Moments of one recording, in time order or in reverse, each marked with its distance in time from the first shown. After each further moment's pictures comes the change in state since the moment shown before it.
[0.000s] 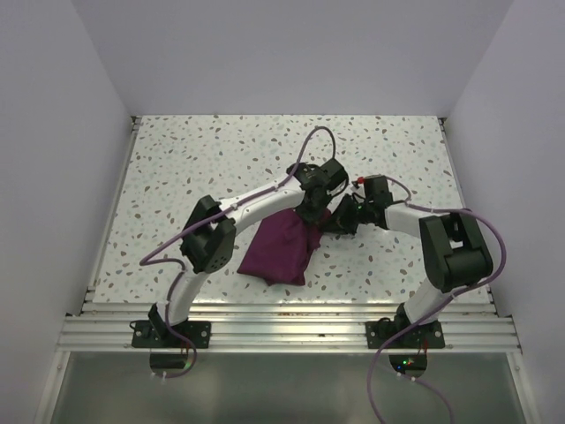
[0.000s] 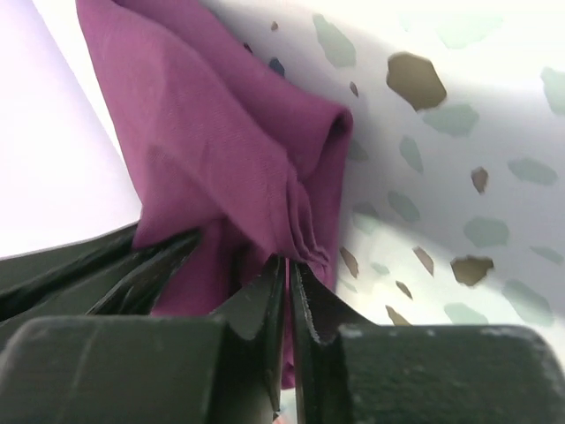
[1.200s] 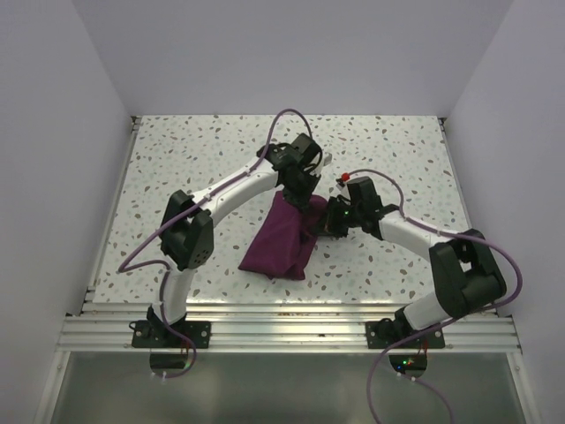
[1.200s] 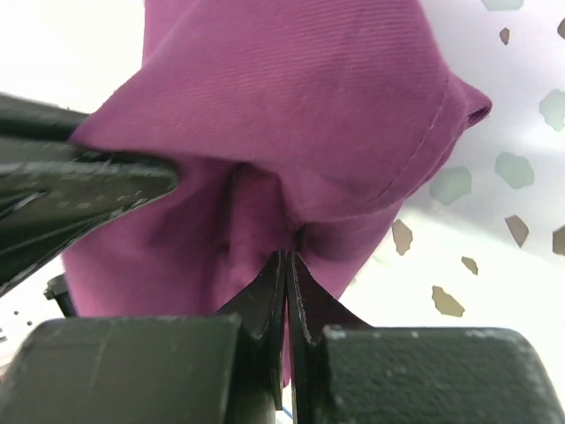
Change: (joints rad) left arm 0.149 -0.125 -0.065 0.060 0.334 -0.021; right arm 0.185 -0.154 -0.013 -0.028 0.175 -0.080
